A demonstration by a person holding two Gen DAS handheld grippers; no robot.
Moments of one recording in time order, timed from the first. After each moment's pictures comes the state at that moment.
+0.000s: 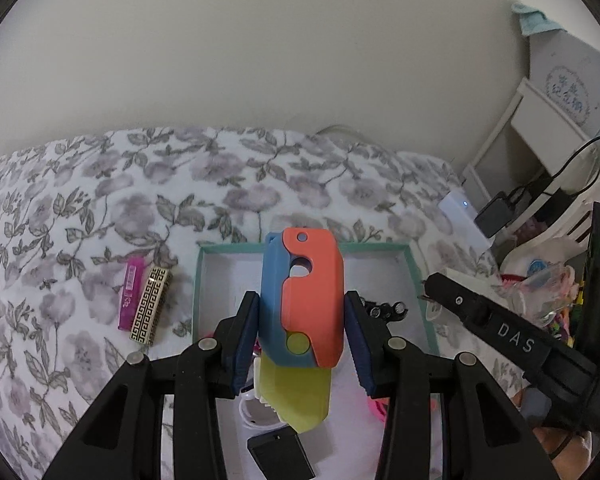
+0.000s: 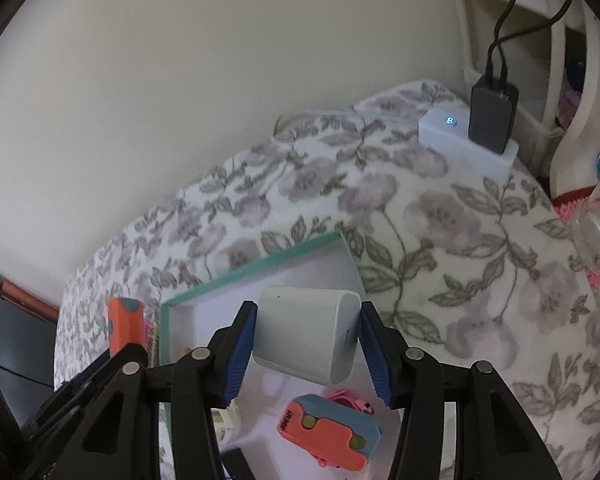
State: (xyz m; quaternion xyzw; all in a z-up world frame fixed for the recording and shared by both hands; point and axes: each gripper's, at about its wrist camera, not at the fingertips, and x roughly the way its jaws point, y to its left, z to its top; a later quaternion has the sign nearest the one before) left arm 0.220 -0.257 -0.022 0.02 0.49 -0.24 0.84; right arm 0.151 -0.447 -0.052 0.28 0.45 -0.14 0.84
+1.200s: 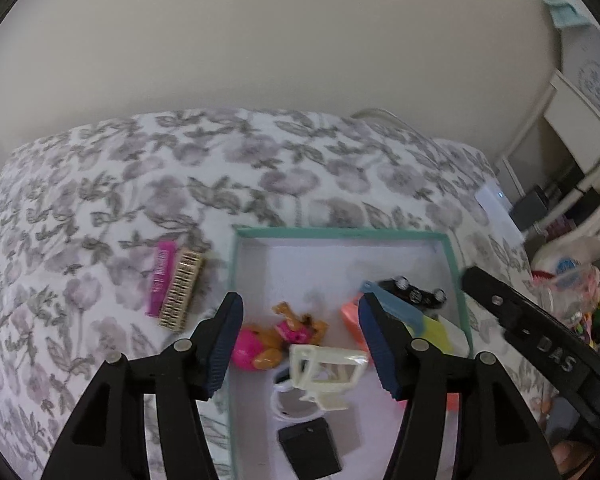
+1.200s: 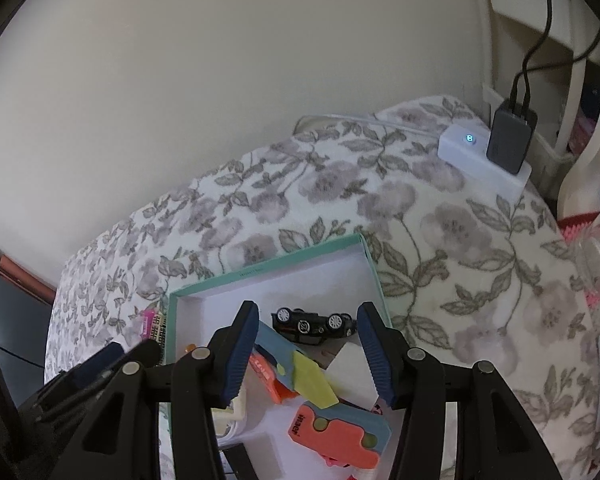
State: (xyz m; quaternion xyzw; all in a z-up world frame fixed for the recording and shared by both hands) left arm 0.231 -0.243 -0.025 0.04 0.51 -0.18 0.84; right arm 0.156 -0.429 -0.034 0.25 0.45 -0.13 0.85
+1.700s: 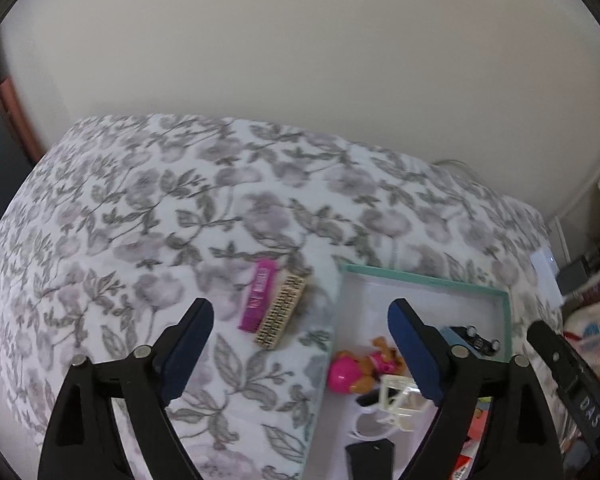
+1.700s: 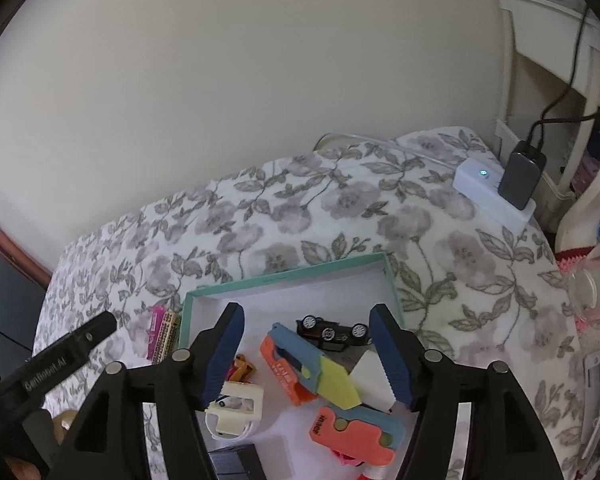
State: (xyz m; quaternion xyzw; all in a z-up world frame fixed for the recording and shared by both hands) left arm 0.258 -0.176 -0.011 -0.01 0.50 -0.06 0.87; right arm 0.165 -0.400 -0.018 0.20 0.44 -0.12 0.87
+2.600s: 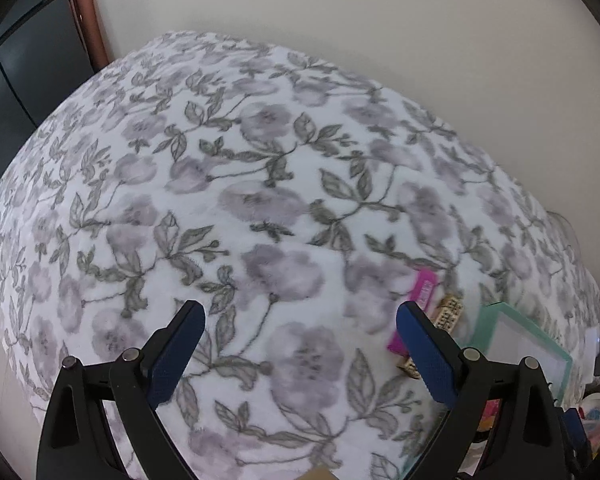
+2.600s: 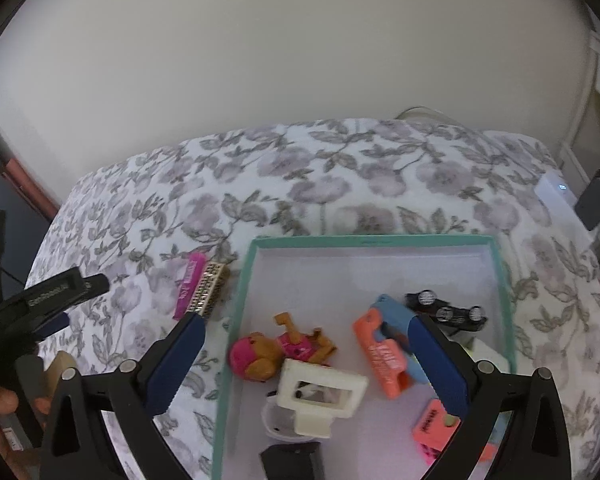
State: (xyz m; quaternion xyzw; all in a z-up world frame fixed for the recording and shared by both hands) left arm 0.295 -0.053 -0.069 -0.10 0.55 0.06 0.83; right arm 0.202 -0.308 -0.051 0.13 0.48 -0.06 0.86
